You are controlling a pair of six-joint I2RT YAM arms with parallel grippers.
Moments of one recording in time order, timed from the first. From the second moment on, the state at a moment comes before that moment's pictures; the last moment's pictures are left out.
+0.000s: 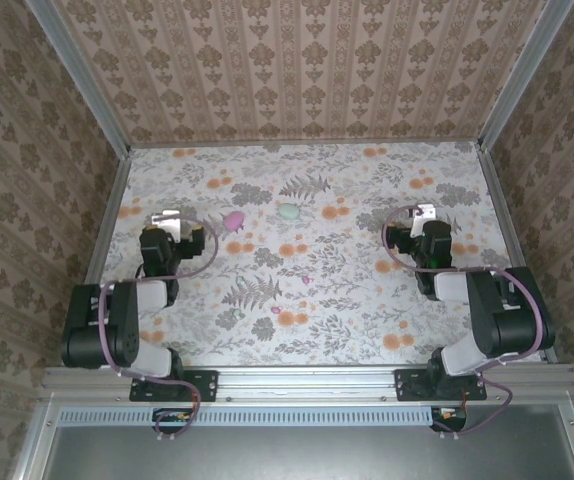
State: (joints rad) left arm -0.01 1.41 0.36 0.70 0.00 0.09; right arm 0.02 1.50 0.43 0.64 0.01 0.02
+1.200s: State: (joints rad) left arm 0.02 1.24 0.56 0.18 0.30 -0.33; right arm 0.39 2.09 1.65 -0.58 -0.39 -0.52
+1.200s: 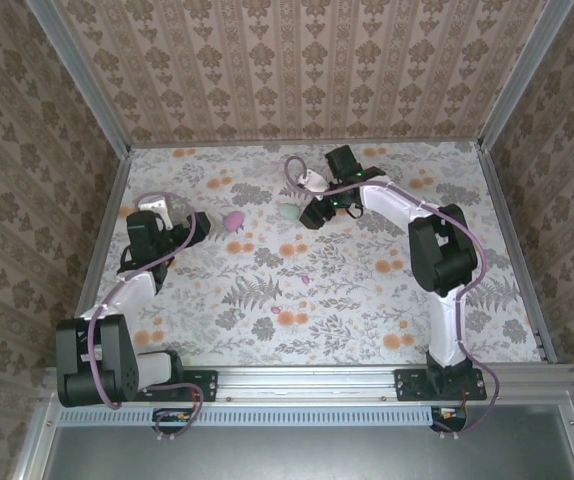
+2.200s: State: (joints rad) left arm 0.02 0.97 0.49 0.02 0.28 -0.33; right arm 0.48 2.54 2.26 -0.90 -0.32 -0.82
